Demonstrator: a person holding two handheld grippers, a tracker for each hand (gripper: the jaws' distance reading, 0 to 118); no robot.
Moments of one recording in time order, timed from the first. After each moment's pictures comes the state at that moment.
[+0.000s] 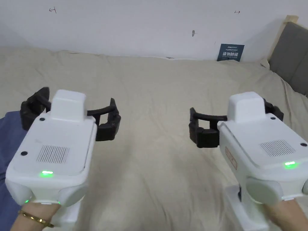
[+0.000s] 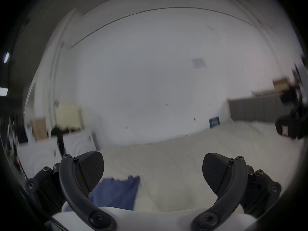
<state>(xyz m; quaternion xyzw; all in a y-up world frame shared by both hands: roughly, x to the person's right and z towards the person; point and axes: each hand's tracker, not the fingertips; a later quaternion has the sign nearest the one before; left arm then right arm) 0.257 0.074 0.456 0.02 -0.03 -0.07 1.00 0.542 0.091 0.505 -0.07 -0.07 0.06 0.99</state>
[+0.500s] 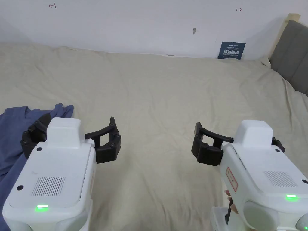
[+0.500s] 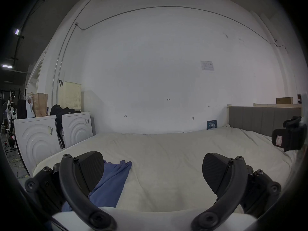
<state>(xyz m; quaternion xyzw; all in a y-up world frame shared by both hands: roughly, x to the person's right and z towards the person) 0.254 0.038 0.477 -0.01 -0.05 -0.04 1.00 0.534 0.051 0.525 -0.10 -0.09 0.00 0.99</state>
